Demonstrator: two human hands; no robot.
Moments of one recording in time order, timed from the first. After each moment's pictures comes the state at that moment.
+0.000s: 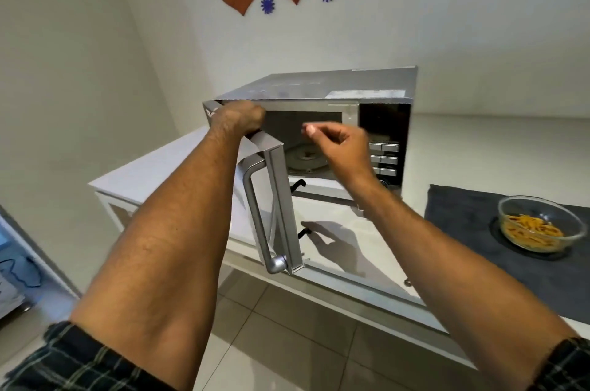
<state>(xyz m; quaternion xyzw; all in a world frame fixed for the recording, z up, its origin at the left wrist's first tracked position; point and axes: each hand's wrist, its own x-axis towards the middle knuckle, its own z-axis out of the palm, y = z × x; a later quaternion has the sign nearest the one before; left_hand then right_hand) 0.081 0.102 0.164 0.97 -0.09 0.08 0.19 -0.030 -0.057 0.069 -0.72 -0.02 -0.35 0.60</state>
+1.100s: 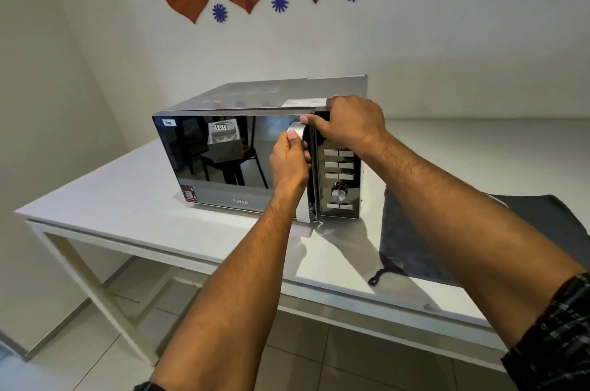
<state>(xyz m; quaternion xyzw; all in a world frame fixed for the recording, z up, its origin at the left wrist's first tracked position) 0.011 -0.032 0.058 0.69 -0.18 0.09 0.70 -0.033 -0.144 0.130 -0.93 0.16 -0.32 -0.02</state>
